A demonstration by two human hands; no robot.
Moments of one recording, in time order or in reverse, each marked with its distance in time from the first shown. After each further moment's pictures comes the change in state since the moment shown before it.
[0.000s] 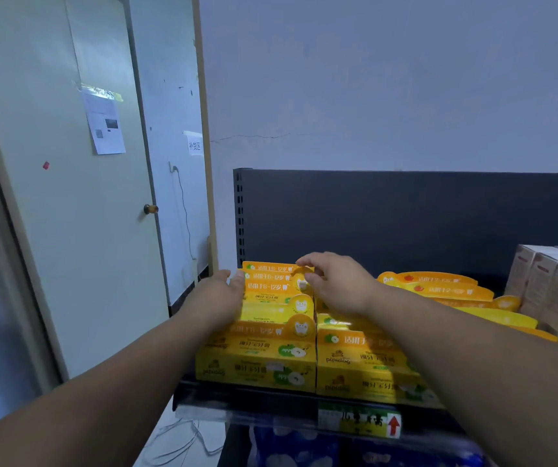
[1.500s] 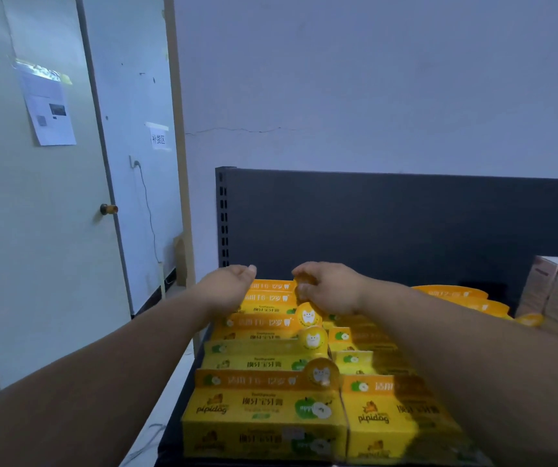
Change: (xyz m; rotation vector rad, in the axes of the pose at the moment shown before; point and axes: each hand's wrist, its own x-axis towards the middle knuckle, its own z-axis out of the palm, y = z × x) left_hand 0.081 0.018 0.001 -0.099 -0.279 0.163; right_hand 0.062 0.006 0.008 -0.036 -0.196 0.204
